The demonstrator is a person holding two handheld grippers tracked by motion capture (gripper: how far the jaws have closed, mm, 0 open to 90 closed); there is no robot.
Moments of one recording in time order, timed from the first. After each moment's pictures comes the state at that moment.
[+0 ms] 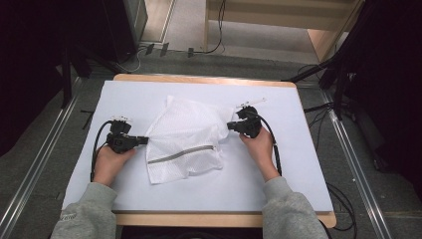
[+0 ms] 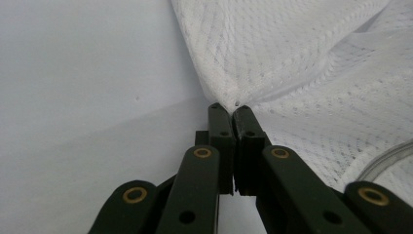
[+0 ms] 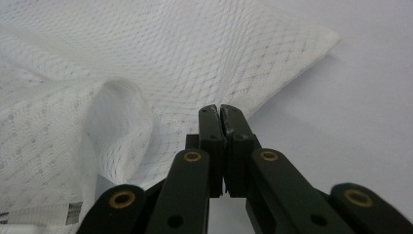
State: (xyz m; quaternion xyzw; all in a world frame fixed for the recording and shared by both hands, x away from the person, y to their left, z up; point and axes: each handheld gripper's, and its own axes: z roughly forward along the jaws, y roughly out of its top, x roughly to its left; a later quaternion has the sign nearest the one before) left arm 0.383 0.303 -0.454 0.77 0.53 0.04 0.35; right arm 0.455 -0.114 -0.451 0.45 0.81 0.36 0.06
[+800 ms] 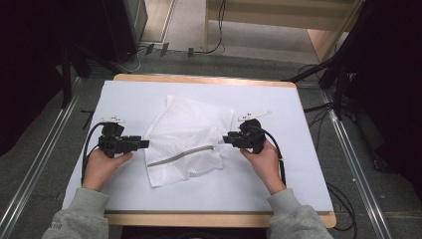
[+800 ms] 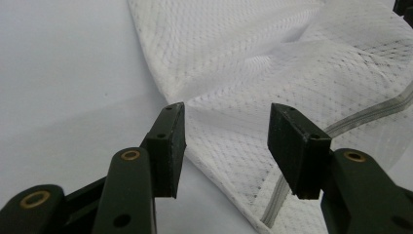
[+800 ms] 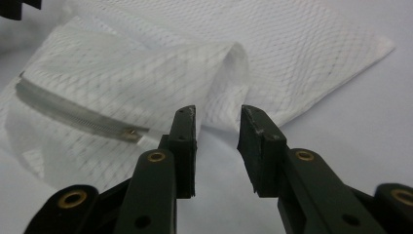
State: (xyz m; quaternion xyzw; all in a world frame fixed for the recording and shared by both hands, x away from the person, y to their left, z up) left arm 0.356 0.304 -0.425 0.77 0.51 0.04 0.38; right arm 0.391 -0.118 -0.428 0.39 0.83 0.40 0.05
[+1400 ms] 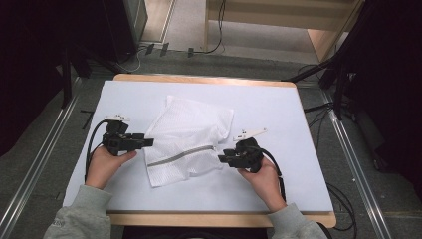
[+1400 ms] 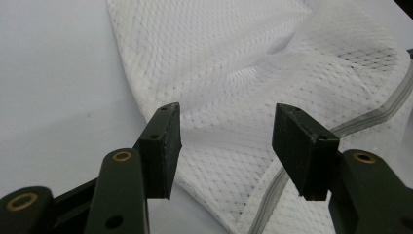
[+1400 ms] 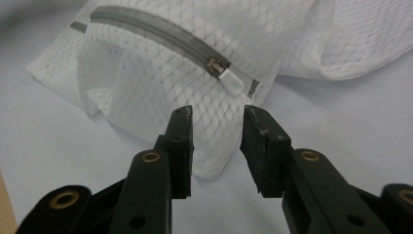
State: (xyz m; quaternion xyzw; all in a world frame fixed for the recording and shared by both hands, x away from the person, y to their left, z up) left arm 0.360 0.293 -0.417 0.78 0.49 0.04 0.39; right arm 0.343 -0.107 -0.440 0.36 0.84 0.40 0.03
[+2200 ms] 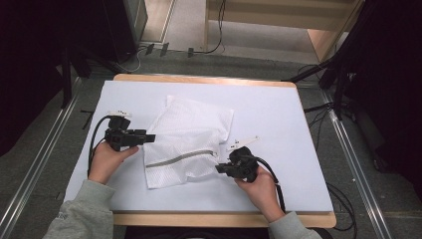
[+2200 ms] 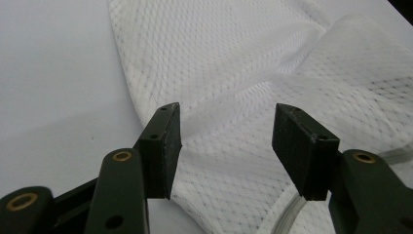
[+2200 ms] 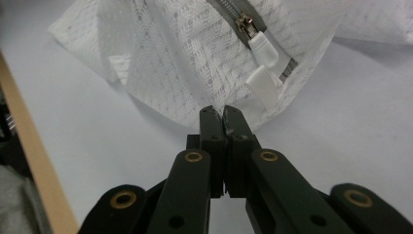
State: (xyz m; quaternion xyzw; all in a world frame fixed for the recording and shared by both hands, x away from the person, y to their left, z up) left arm 0.375 0.292 -0.419 0.78 0.49 0.04 0.39; right arm 0.316 -0.094 -0.442 0.35 0.86 0.36 -0.01
